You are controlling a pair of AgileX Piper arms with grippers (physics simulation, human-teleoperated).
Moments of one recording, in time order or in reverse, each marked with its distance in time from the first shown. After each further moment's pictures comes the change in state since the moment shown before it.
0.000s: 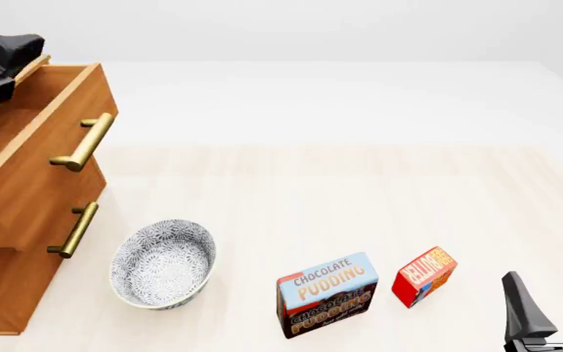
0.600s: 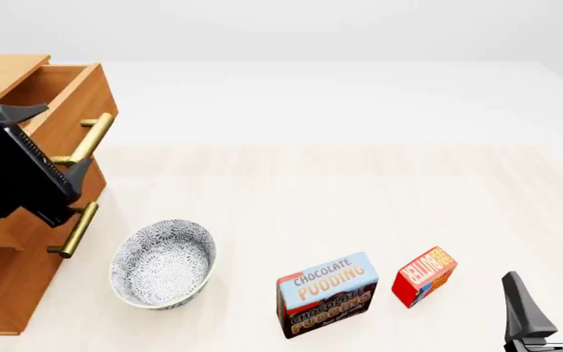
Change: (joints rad) left arm 0.026 -0.102 0.646 -0.555 0.486; right arm 0.000 0.000 0.000 0.000 0.000
